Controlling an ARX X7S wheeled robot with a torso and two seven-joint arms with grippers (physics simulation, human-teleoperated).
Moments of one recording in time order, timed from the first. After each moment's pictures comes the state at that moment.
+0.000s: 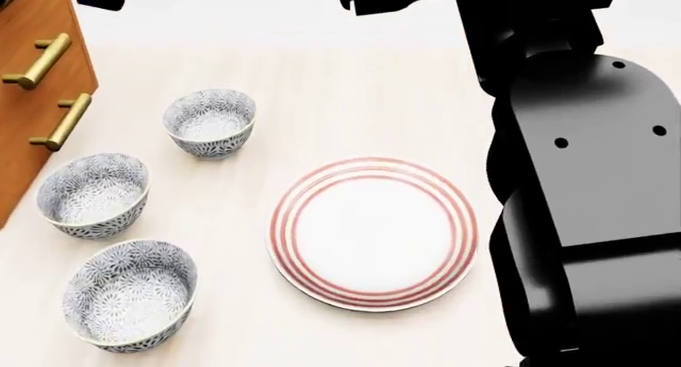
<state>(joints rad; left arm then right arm) -1.21 -0.18 0.13 0.18 -0.15 -1.05 0.06 1.15 0.13 -0.06 -0.27 0.24 1.04 0.01</state>
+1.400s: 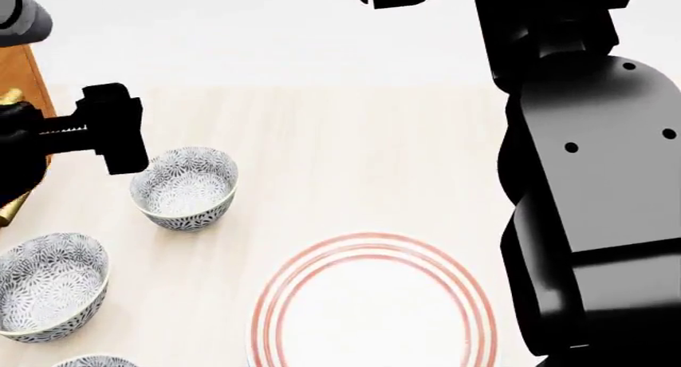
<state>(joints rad) -1.10 -0.23 -0.16 0.11 -1.21 -1.54 -0.83 1.14 0.18 -0.08 -0.25 0.26 0.96 0.05</state>
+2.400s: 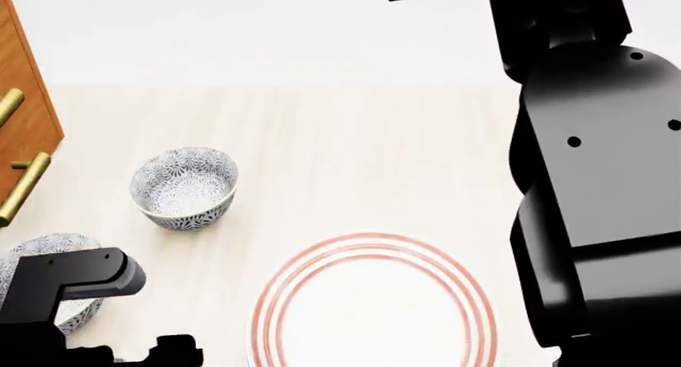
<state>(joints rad) -0.57 -0.27 -0.05 0.22 -1.73 -1.43 -1.22 1.16 0.22 -0.13 -0.22 0.24 0.91 0.06</state>
